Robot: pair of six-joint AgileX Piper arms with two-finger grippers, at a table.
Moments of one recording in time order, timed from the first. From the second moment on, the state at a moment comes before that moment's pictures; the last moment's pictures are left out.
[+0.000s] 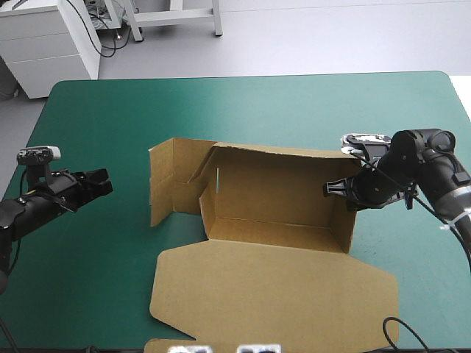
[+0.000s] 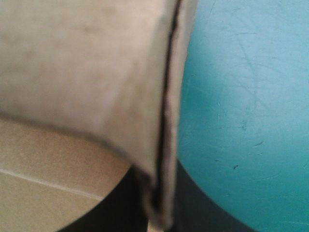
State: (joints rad) left arm 0.40 1.11 -0.79 -1.08 0.77 0.99; right arm 0.21 1.39 -1.25 0.16 1.23 0.06
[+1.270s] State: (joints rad) left arm 0.40 1.11 -0.79 -1.09 0.77 0.99; right arm 0.22 1.92 -1.76 0.15 1.18 -0.01
